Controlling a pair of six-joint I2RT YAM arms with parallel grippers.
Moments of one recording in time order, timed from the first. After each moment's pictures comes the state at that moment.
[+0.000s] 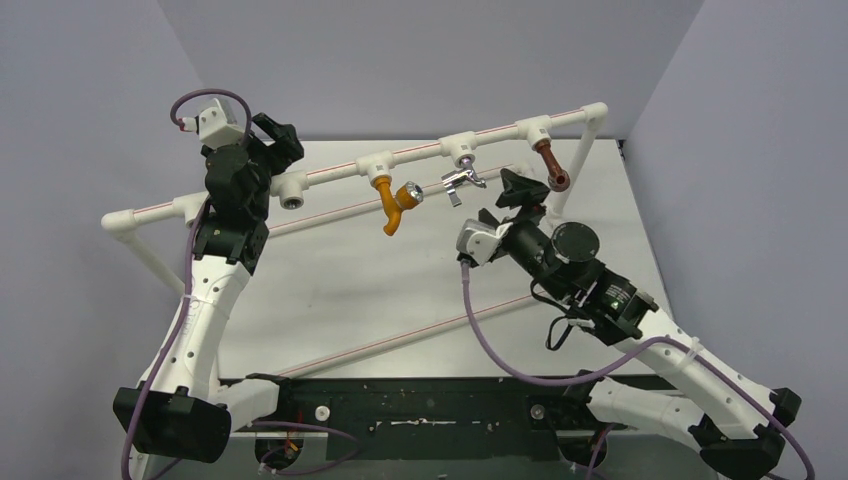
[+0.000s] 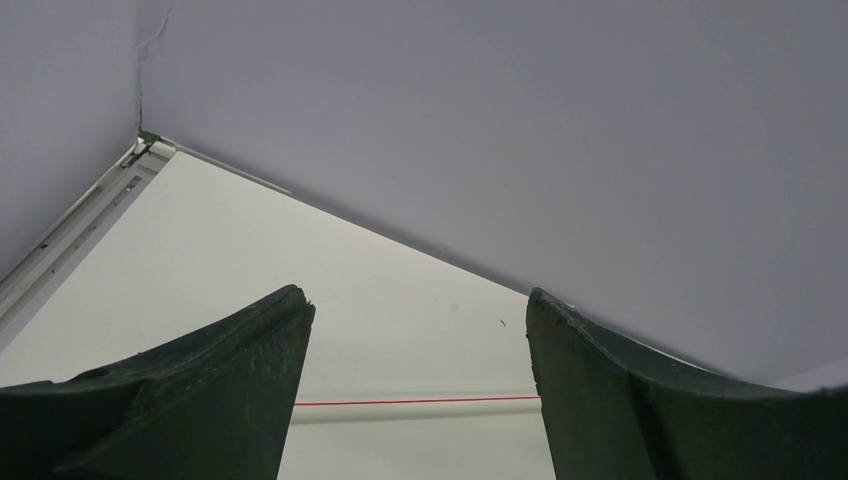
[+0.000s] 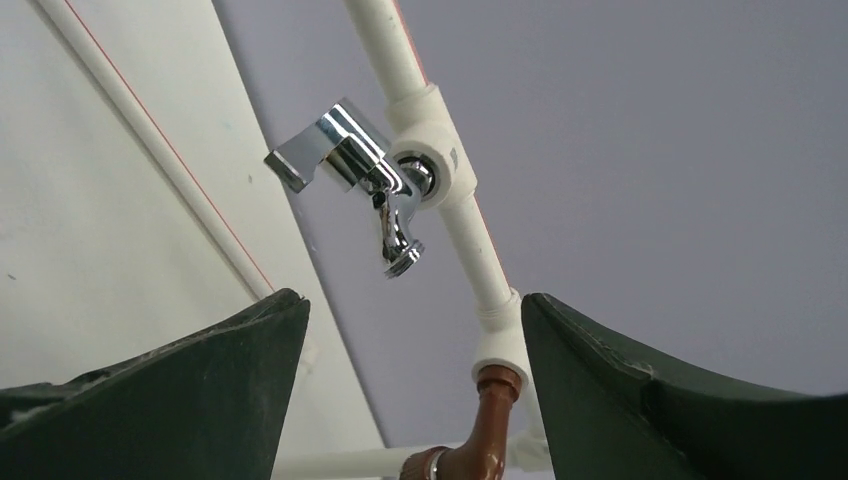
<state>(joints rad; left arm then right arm) -0.16 1.17 1.18 -0.06 -0.29 -0.49 0.86 0.91 1.09 -0.22 0.19 -1.04</state>
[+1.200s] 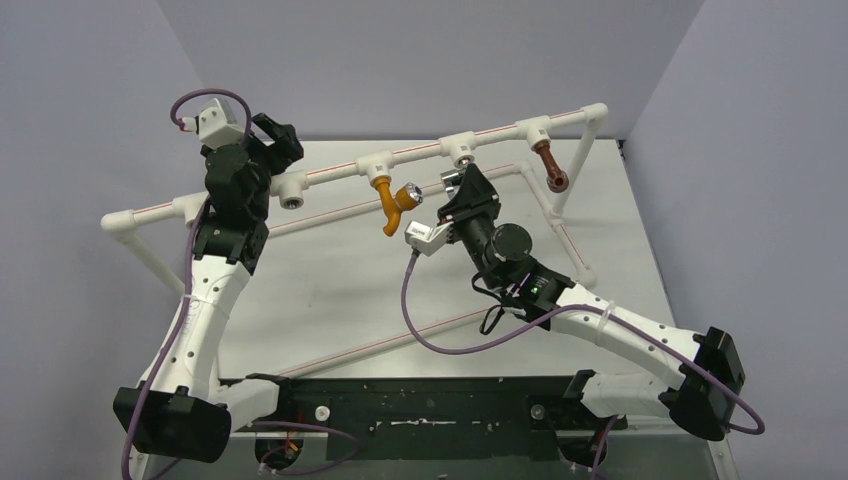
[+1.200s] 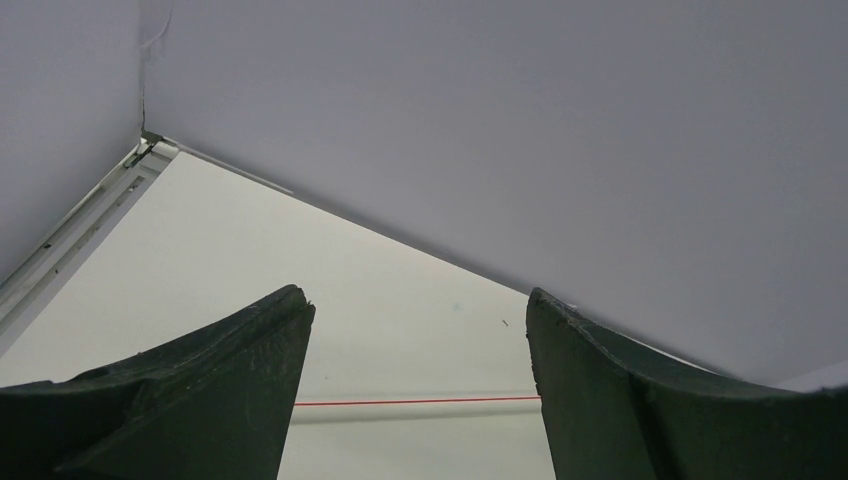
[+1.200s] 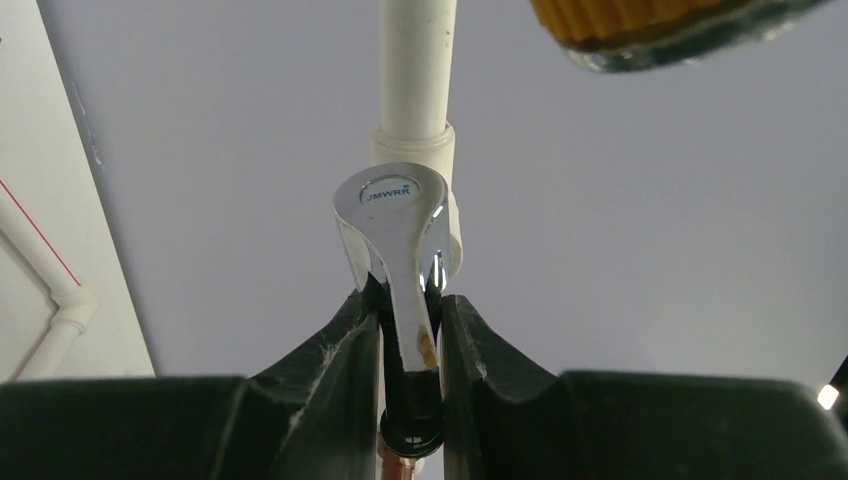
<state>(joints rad) -0.15 1.18 1.18 -0.05 -0.29 -0.49 0.92 1.20 0.92 0.39 0.50 -1.67</state>
